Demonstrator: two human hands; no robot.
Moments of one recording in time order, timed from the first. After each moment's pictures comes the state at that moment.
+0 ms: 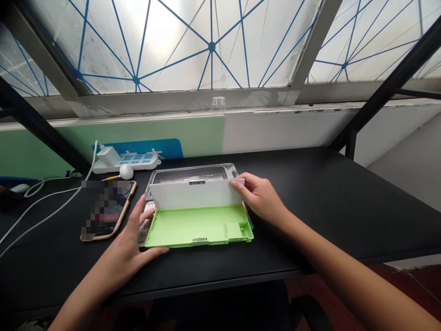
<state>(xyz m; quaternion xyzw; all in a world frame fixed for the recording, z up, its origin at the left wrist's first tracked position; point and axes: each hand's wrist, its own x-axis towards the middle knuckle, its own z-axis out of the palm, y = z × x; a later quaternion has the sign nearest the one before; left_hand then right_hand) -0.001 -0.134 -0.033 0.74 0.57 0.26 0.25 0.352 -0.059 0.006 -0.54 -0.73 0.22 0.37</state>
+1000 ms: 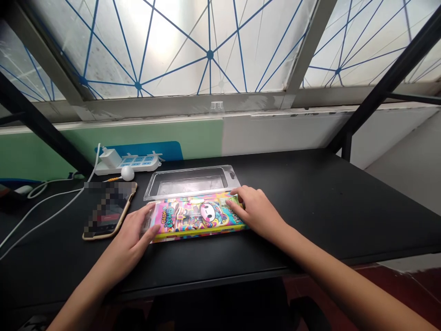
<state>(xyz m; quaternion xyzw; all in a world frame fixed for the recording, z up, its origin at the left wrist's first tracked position) 0.004 -0.124 -0.032 0.73 0.60 0.27 0.20 0.350 -0.076 -0.008 -0.56 -0.79 0.10 0.21</state>
